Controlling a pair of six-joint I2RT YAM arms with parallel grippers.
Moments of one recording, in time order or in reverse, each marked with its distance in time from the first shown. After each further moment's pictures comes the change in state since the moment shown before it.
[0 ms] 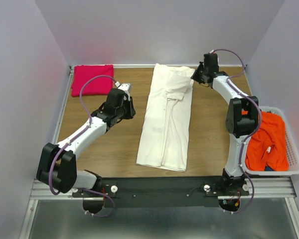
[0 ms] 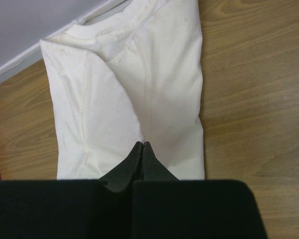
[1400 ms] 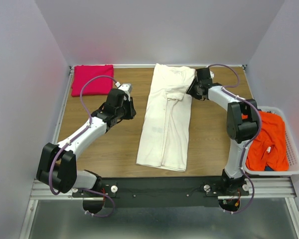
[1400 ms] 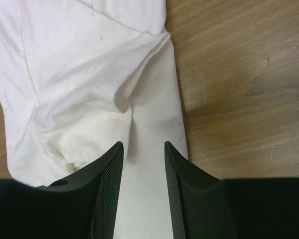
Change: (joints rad) left arm 0.000 0.000 -0.005 0.005 0.016 0.000; right arm 0.076 -0.102 -0.294 0.011 0.109 0.067
